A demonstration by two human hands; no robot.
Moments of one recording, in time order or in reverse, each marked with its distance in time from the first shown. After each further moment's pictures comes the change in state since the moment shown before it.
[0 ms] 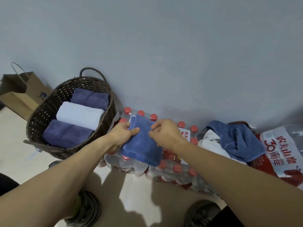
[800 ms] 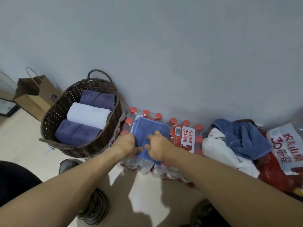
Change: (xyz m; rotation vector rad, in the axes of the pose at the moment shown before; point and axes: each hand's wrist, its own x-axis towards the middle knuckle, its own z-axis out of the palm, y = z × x) left_hand -0.014 -0.017 0.008 1.049 0.058 -0.018; right_hand -0.012 0.004 0.043 -0.616 -0.226 -0.190
